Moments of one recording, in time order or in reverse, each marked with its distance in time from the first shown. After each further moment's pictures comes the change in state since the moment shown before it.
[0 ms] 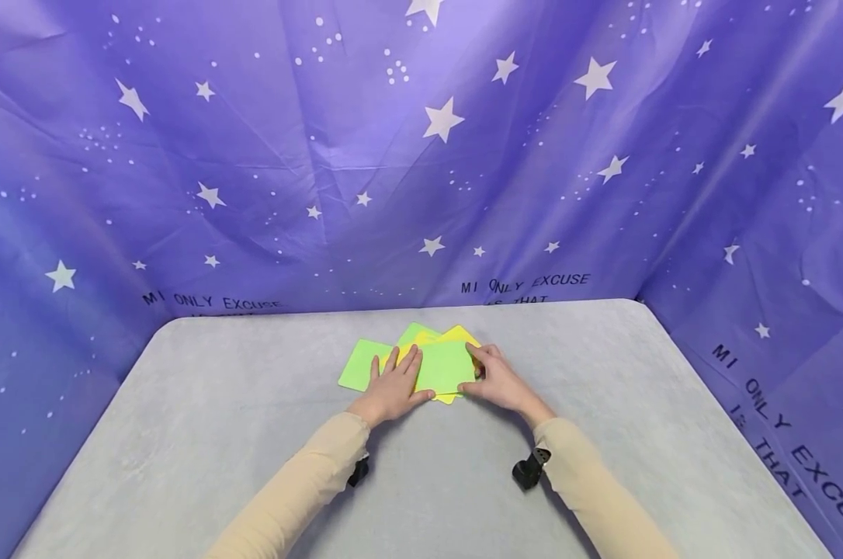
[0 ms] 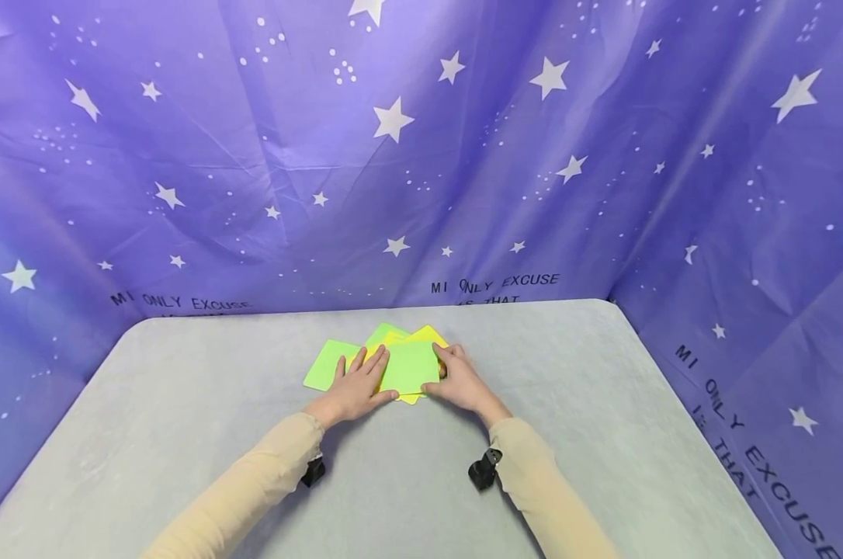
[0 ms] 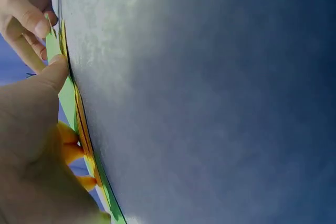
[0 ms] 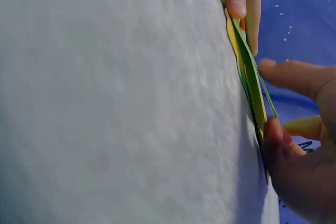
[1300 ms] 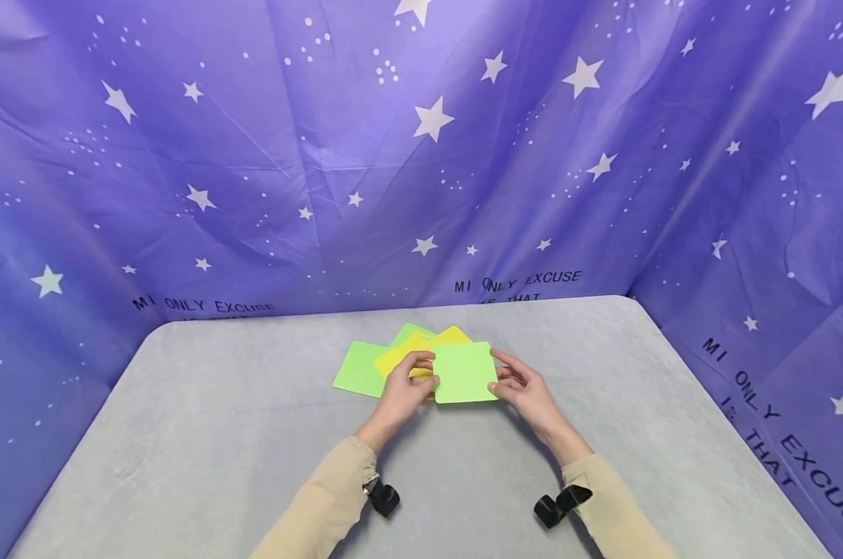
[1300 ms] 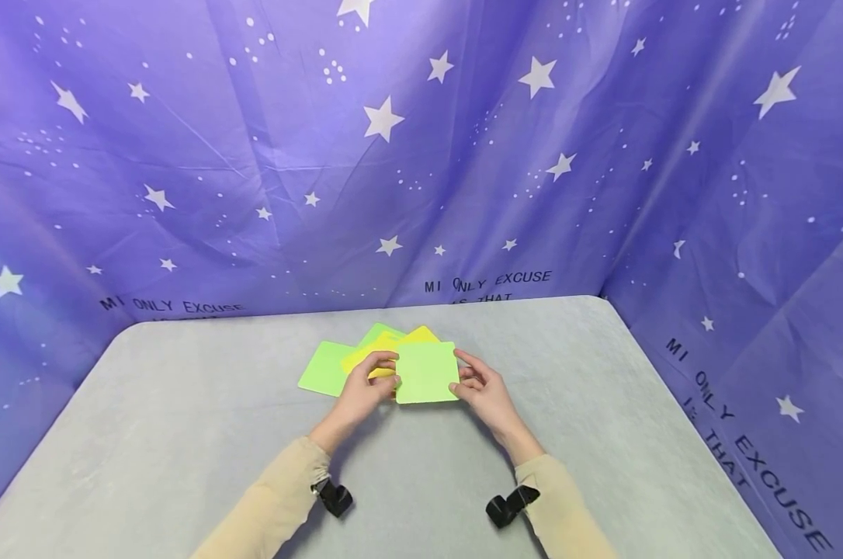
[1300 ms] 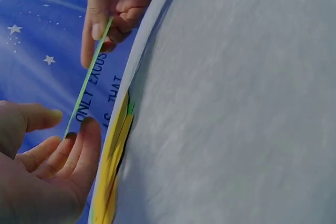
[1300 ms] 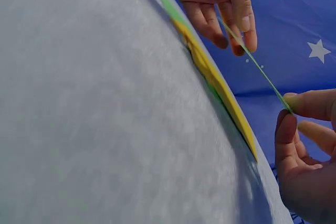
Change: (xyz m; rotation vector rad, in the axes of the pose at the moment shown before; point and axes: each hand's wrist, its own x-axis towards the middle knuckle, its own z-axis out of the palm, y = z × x) left_hand -0.008 0.038 0.007 -1.185 0.358 0.049; right_hand -0.057 0.005 -0.020 0.632 0.193 0.140
